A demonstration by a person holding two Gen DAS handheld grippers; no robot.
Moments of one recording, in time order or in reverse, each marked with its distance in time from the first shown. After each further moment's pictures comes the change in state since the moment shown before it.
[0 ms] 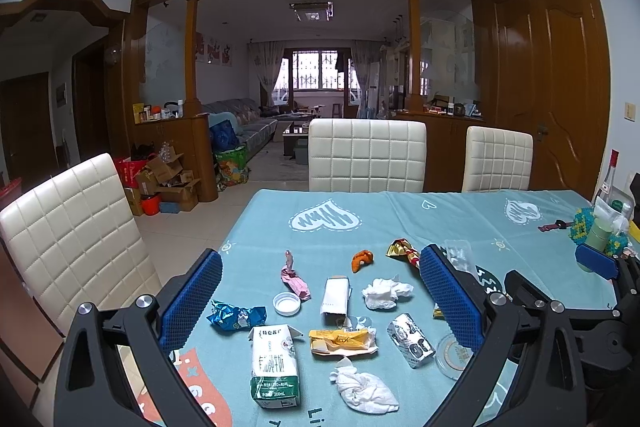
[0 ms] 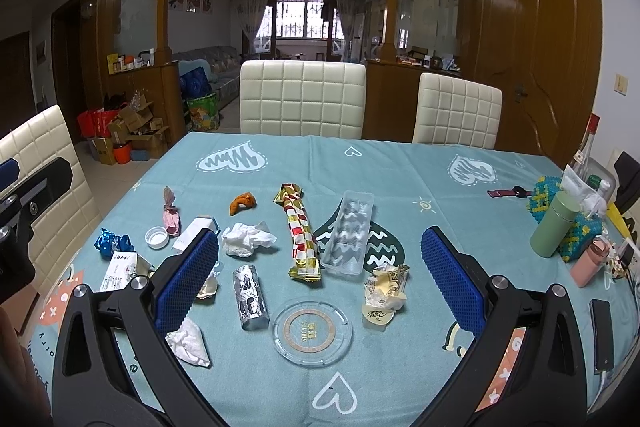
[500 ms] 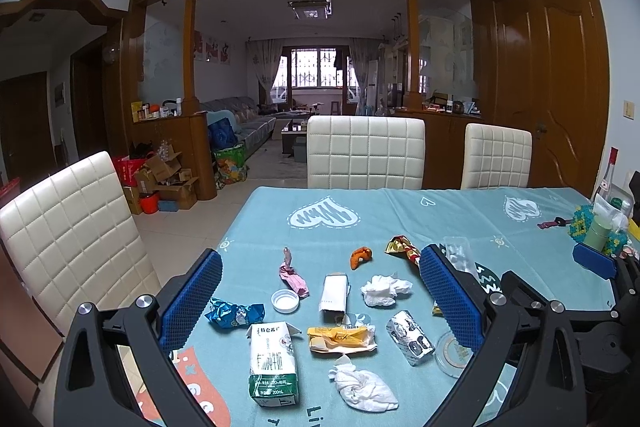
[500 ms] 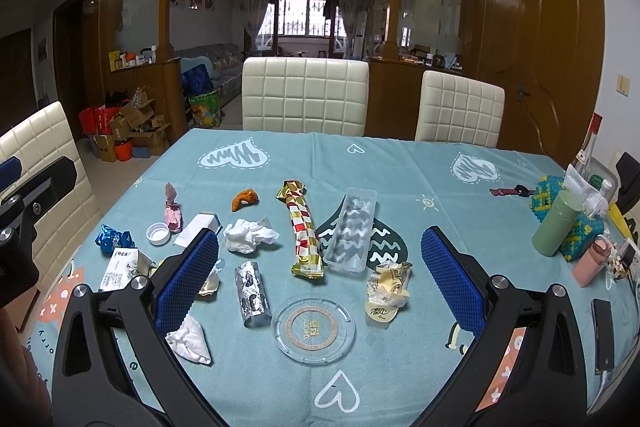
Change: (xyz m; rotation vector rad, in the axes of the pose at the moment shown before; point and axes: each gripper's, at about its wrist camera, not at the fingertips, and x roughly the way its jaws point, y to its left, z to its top) left arm 0.001 -0.001 -0.003 0.001 0.009 -0.005; right arm 0.002 0.002 -0.003 -0.003 0.008 0.007
